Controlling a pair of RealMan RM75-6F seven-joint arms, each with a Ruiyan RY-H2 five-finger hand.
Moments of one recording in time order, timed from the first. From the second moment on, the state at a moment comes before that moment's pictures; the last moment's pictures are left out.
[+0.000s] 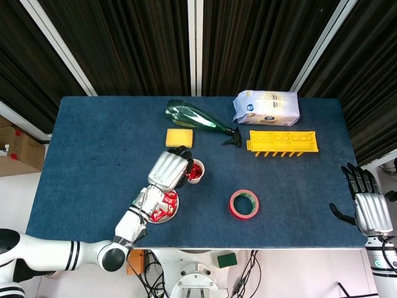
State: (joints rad) left arm -0.84 -1.61 -0.32 -1.84 0.89 1.11 0.84; right arm 0.10 -1.16 0.07 -1.54 -1.51 1.47 0.09
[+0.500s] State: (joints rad) left arm -0.93 -1.67 -0.31 -1.70 0.80 1.11 0.83; right arm 0.10 -1.16 0.07 -1.54 -1.51 1.47 0.10
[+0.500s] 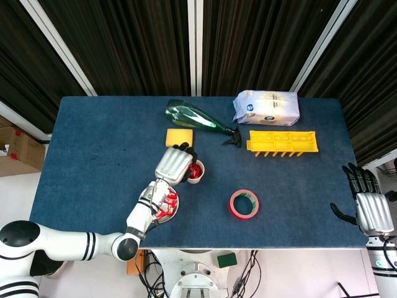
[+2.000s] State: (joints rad) left arm -0.62 -1.59 0.08 -1.75 1.25 1.16 0.61; right arm 0.10 -1.18 0.07 -1.53 -1.51 1.47 0.06
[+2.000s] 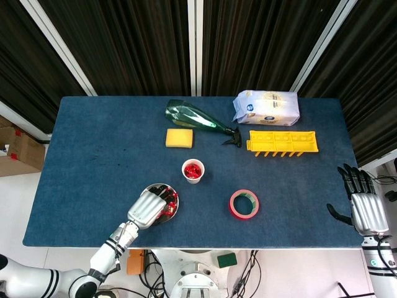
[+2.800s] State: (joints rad) left arm -0.62 -1.61 0.04 -1.71 1.23 1.08 0.65; right arm 0.10 -1.18 0.07 -1.54 -1.51 1.47 0.06
